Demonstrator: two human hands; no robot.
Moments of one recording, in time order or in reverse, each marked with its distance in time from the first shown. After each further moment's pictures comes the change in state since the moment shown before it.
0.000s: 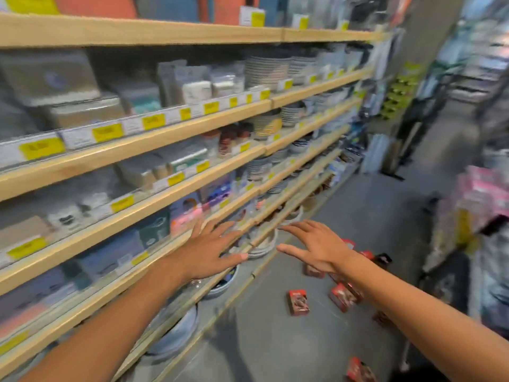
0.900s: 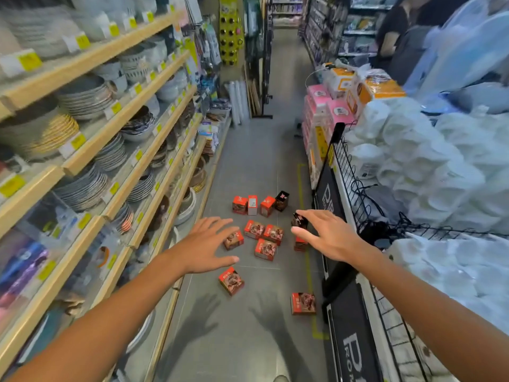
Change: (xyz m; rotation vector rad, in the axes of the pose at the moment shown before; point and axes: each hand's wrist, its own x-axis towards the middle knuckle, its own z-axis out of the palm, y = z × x) left_hand 0.276 0.224 0.074 0.166 -0.267 0.622; right_hand -0.190 0.253 0.038 0.243 0.131 0.742
